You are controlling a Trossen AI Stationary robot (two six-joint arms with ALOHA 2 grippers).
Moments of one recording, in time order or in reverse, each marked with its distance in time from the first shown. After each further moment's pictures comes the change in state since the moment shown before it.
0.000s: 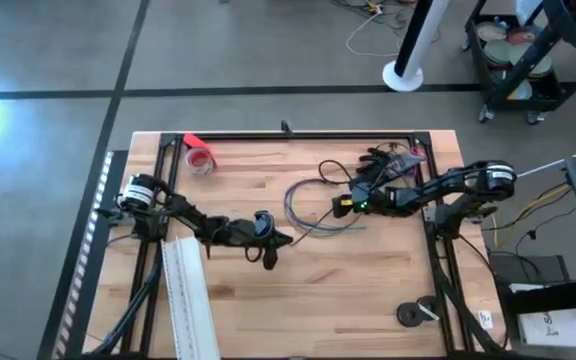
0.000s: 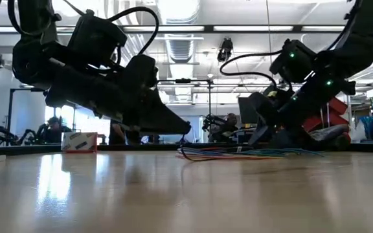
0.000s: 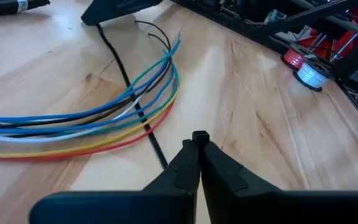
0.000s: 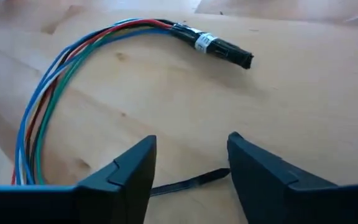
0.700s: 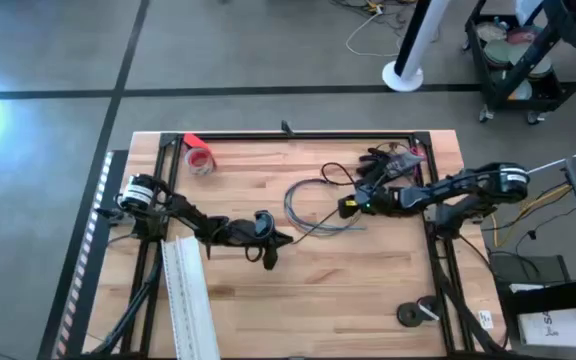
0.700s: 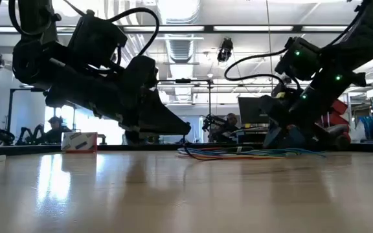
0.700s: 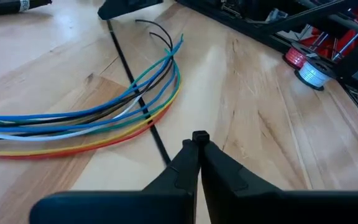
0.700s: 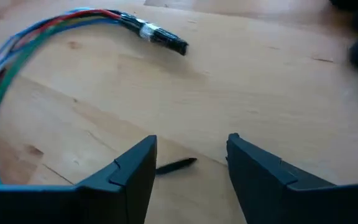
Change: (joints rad) left arm 0.000 0.000 0.000 -0.001 0.000 0.000; right arm 0.022 -0.064 -0.003 -0.160 0.061 0.044
